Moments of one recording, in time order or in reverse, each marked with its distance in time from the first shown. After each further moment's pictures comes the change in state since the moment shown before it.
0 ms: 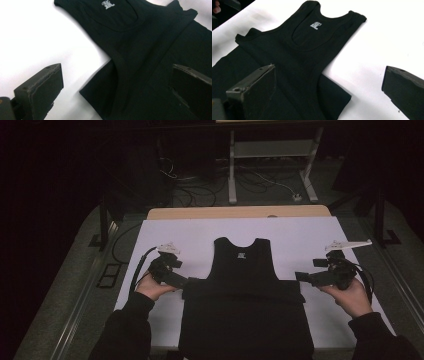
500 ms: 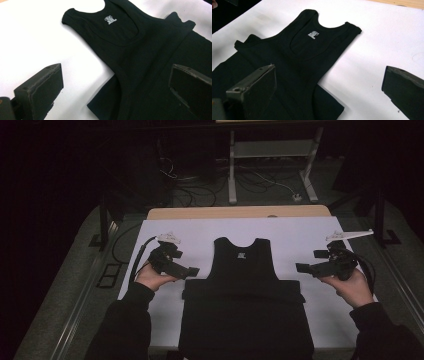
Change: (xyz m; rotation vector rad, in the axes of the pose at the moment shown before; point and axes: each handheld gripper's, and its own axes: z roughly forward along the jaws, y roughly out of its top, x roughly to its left) left arm 0.005 0.023 -0.009 -0.022 0.009 0.014; right arm -0.005 0.022 -0.004 -0.012 -0.008 -0.024
